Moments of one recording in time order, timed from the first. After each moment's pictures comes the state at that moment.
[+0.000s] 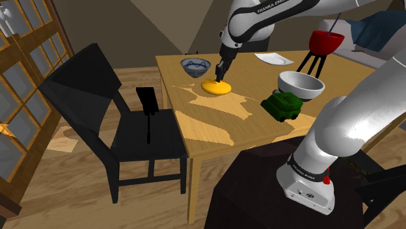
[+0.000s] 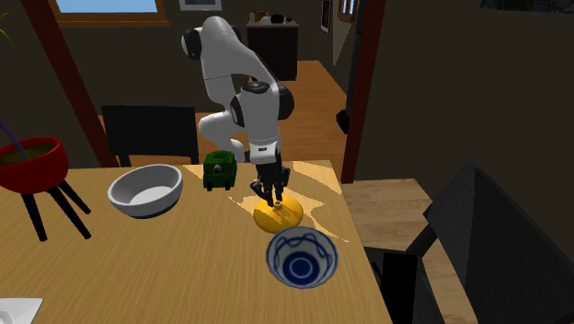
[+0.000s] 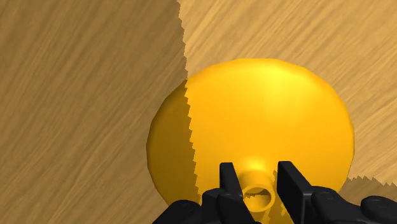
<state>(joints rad) -0.05 -0.27 -0.15 -2.38 0.02 2.26 -0.33</state>
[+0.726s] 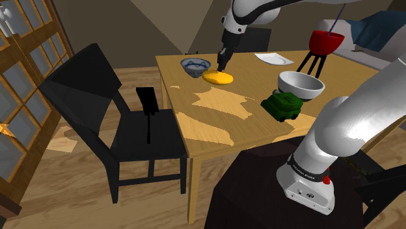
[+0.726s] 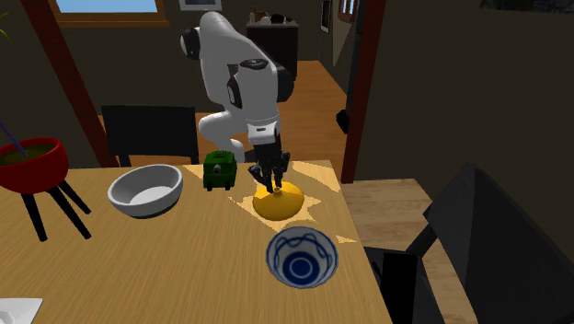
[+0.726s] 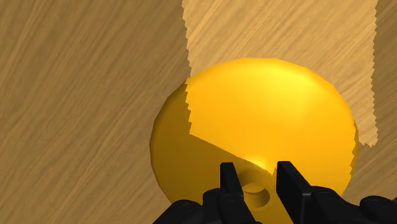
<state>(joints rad) -0.05 -0.32 -0.14 -2.29 0.01 2.11 -0.32</state>
